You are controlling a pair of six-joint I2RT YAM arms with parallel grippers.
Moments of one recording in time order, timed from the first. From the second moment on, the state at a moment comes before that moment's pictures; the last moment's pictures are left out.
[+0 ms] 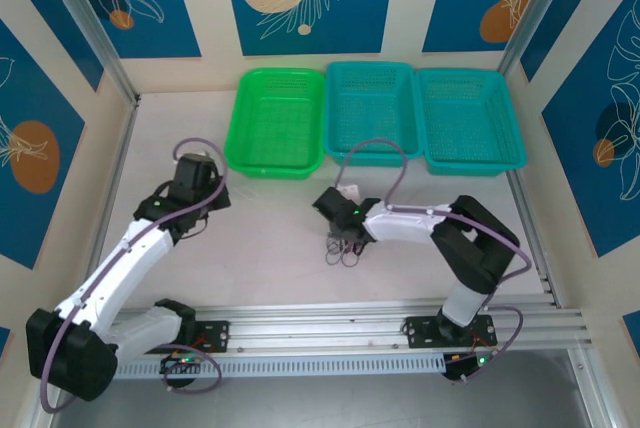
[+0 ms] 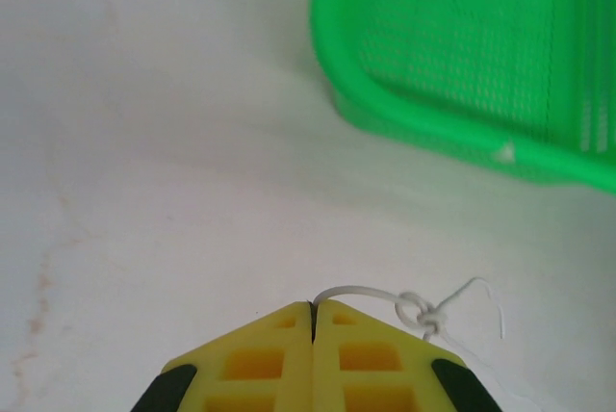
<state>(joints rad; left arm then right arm) -0.32 1.03 0.87 -0.65 -0.21 -0.52 0.84 1.66 0.86 -0.43 0.42 0.68</state>
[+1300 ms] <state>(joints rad) -0.05 0.96 0.91 -0.69 -0.25 -0.48 0.60 1.29 0.57 -0.46 0.29 0.86</state>
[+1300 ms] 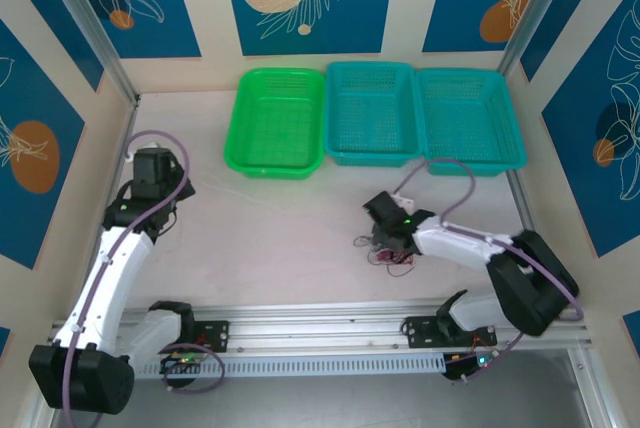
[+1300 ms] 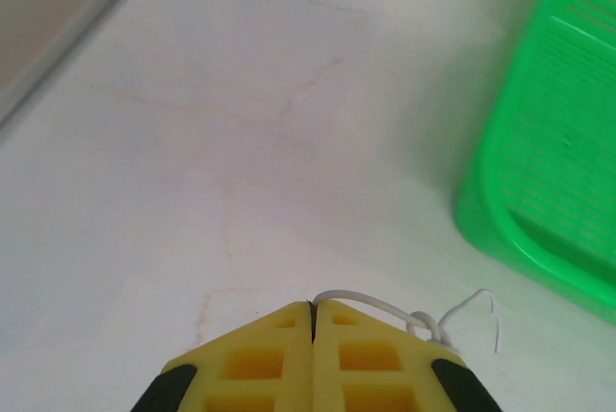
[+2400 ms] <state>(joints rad) -0.57 1.00 0.78 -0.38 0.14 -0.15 0.55 1.13 0.62 -0.48 0.09 0.68</state>
